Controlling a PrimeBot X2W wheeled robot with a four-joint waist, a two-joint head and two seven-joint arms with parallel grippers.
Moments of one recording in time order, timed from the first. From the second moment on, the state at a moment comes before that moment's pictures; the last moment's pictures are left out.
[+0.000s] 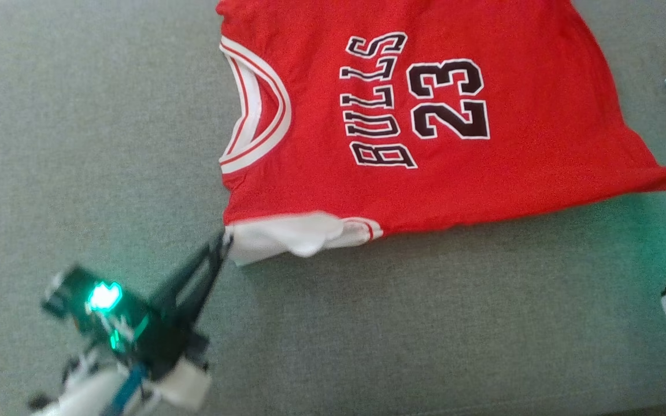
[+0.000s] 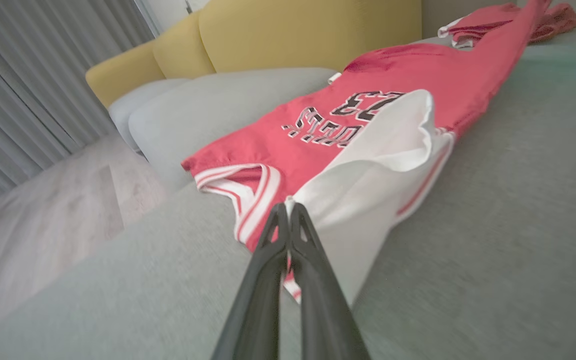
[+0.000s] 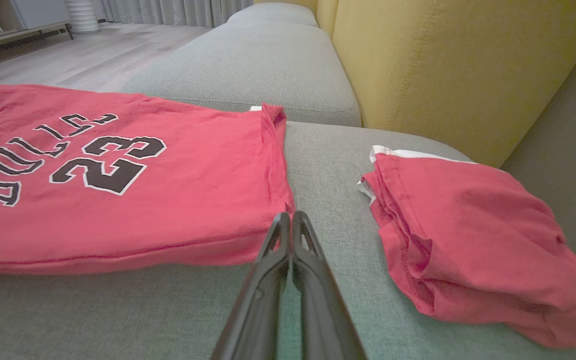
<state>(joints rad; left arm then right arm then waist) -0.38 0.71 -0.95 -0.05 -0.32 0.34 -0.21 -0.13 -0.52 0.08 0.27 0.41 0.13 -0.22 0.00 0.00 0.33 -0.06</state>
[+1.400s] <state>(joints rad) -0.50 0.38 -0.77 0.31 -0.51 0.36 -0.25 -0.48 -0.47 0.15 0.47 0.43 0.13 -0.25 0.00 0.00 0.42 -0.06</state>
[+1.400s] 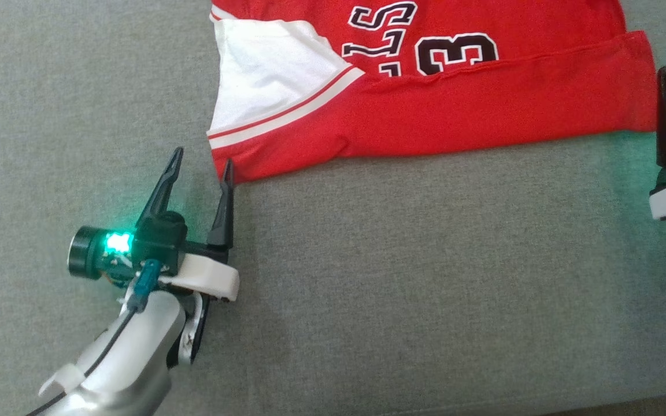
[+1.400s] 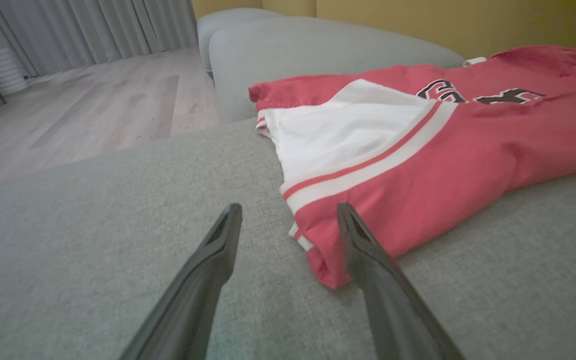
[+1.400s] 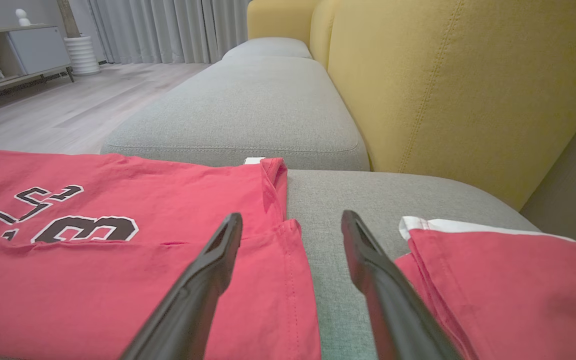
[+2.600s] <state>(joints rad) -0.48 0.38 -0.82 0.30 -0.52 0.33 -0.22 -0.56 -0.48 0.39 0.81 0.69 0.13 -0.23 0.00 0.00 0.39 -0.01</state>
